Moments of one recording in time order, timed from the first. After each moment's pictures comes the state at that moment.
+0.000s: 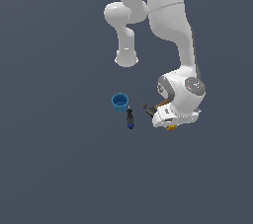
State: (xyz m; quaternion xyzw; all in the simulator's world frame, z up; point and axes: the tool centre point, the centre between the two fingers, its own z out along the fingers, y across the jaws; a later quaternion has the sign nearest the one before) arm 0.014 0.221 0.022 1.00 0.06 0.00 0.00
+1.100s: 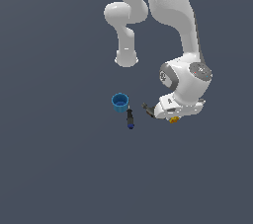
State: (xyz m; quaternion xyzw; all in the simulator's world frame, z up) arm -0.002 0.223 0.070 1.00 0.06 0.00 0.00
